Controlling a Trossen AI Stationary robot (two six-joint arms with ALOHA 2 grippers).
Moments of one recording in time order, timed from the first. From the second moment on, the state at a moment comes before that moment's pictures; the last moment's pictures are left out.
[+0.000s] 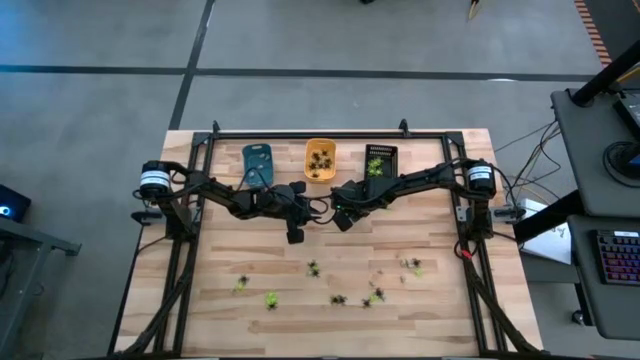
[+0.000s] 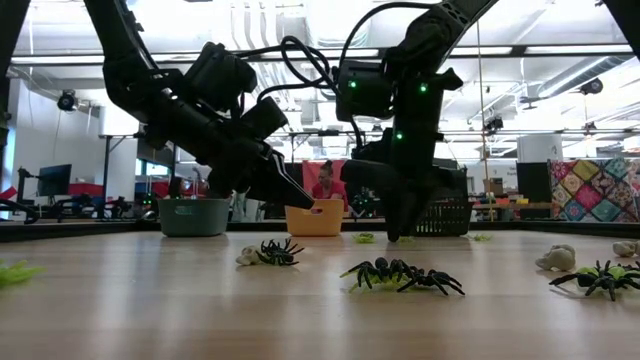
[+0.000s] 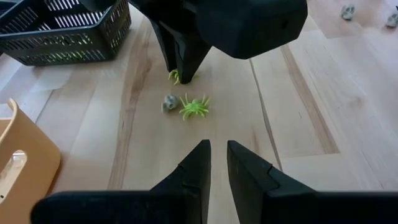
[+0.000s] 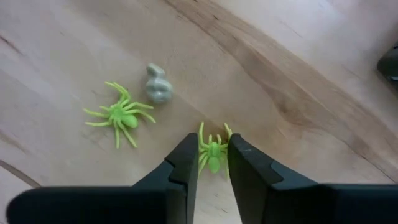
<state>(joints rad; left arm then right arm) 0.13 1.75 0.62 0.61 0.06 0.20 -0.12 1.94 1.22 -0.67 0.18 0.77</state>
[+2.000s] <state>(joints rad) 0.12 1.75 0.62 0.79 0.06 0.14 -0.01 1.69 0.63 0.19 0.48 0.52</state>
